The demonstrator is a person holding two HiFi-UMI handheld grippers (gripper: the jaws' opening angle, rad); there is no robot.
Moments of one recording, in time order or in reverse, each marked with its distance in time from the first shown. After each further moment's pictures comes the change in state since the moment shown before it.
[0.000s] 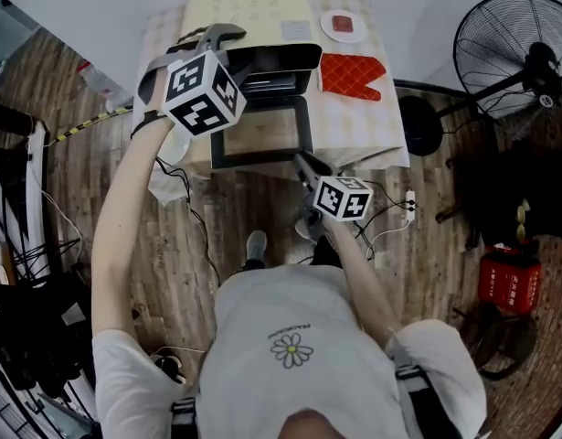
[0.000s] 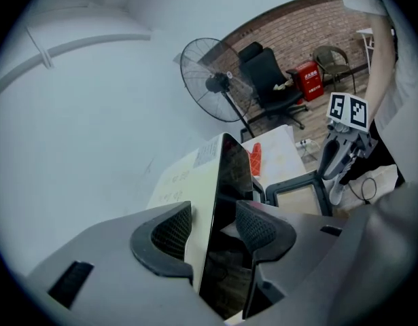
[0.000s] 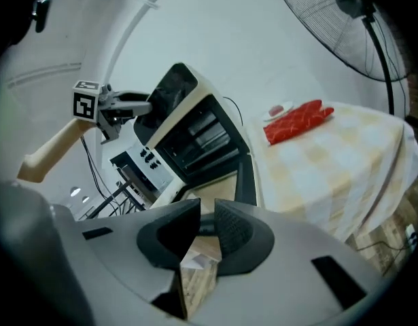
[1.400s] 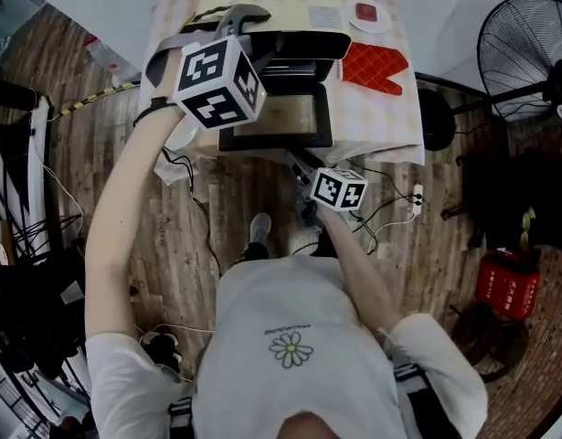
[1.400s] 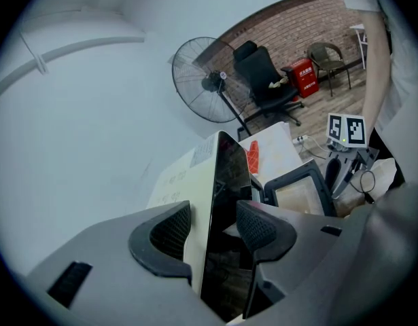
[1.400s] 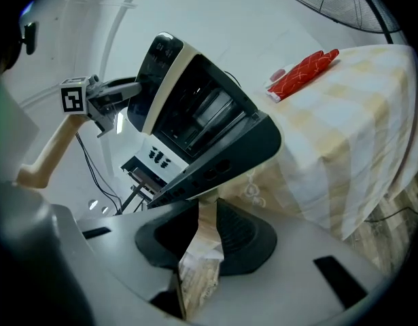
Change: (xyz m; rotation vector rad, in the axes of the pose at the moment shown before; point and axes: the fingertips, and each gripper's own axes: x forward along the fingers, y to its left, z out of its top) left arm 0.003 -0.001 -0.001 0.042 -0.001 -0.012; right arm 0.043 0.015 -0.044 0.143 0.087 0.108
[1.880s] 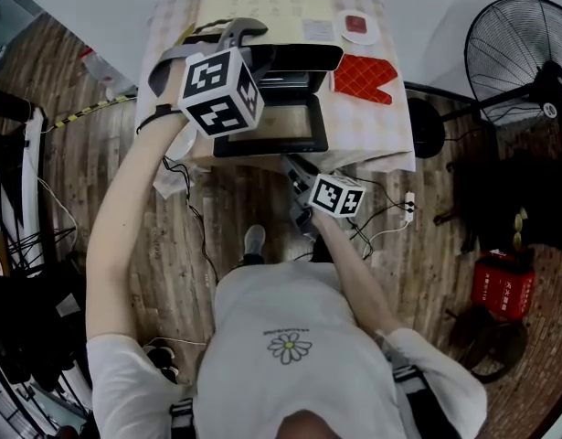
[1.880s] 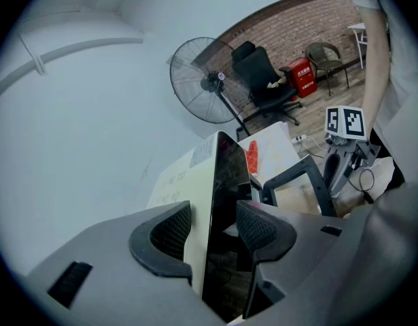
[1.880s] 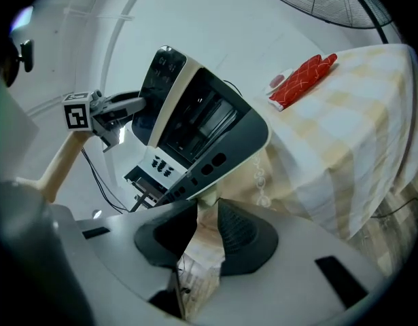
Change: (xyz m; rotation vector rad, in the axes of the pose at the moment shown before) left arm -0.002 -0.001 0.000 0.012 -0.005 -0.005; right arm -0.006 0.014 0.016 0.055 -0.063 0.027
